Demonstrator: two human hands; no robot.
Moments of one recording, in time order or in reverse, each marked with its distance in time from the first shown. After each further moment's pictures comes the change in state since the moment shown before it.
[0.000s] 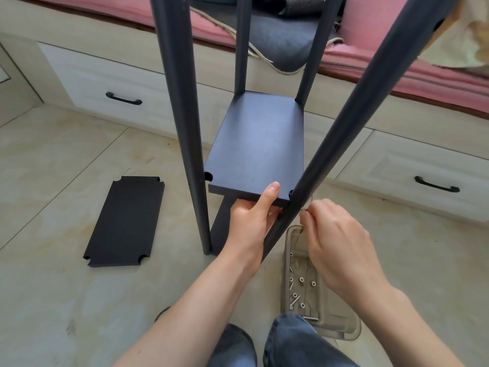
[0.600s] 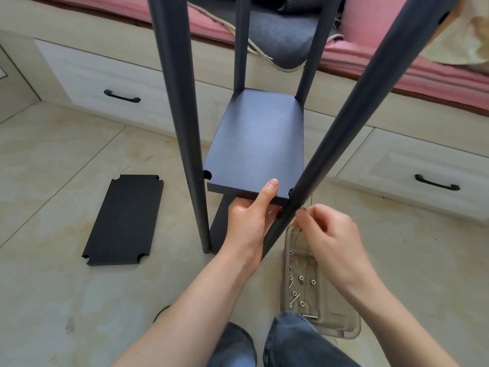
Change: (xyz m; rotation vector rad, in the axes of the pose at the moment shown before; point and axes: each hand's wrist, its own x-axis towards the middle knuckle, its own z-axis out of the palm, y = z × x) left_hand 0.000 0.001 0.000 -0.016 0.030 -0.007; right_hand 0.001 0.005 0.017 0.659 0.020 0.190
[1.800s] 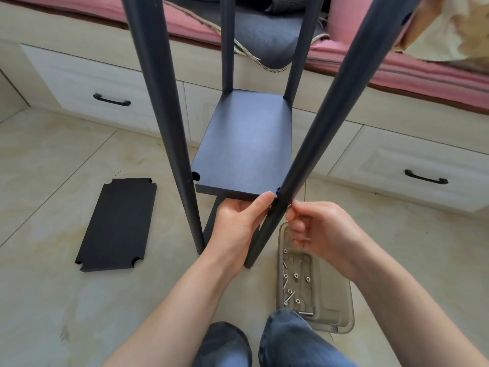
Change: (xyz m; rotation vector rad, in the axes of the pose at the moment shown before) left_hand 0.005 -0.007 -0.021 0.199 -0.155 0.090; right_hand 0.025 -0.002 -0.018 0.671 -0.396 0.523
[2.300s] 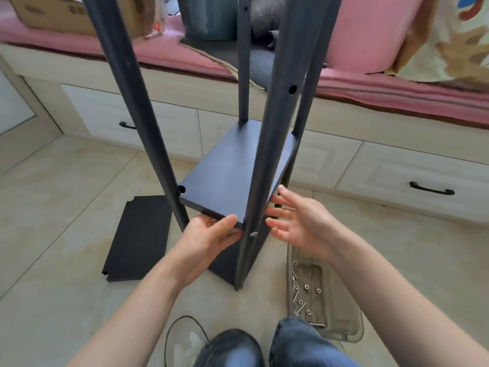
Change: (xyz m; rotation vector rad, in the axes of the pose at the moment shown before) left_hand -0.019 0.045 -0.069 0.127 -0.145 -0.110; right_hand 0.020 -0.018 0.031 0.181 -0.006 0.082
